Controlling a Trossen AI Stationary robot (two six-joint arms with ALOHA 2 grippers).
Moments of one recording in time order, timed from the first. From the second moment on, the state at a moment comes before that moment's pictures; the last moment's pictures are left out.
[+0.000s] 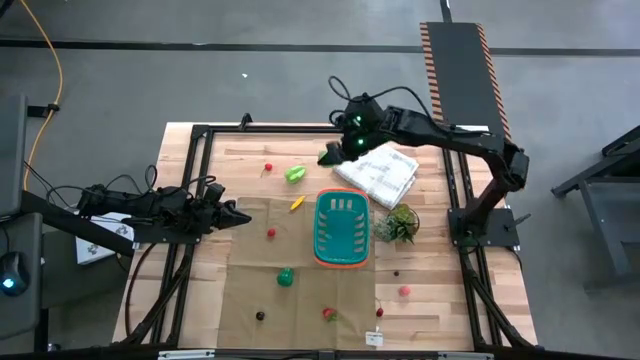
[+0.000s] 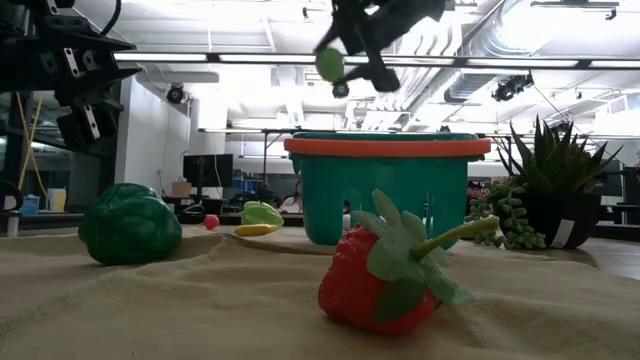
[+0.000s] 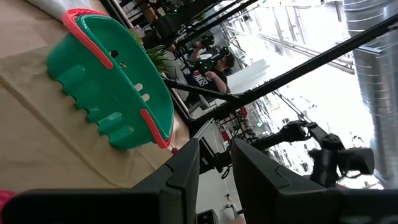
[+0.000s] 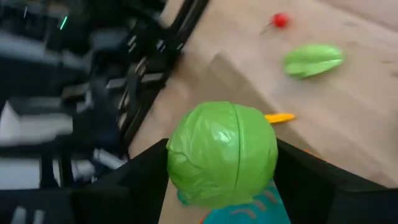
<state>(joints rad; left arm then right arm) -0.03 0.01 0.01 0.01 -0.01 -1.06 -0.36 1.66 1.56 -0.59 -0.44 0.74</state>
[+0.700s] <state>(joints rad) -0.03 0.01 0.01 0.01 -0.01 -1.05 -0.09 1.66 1.56 -0.71 -0.41 0.35</state>
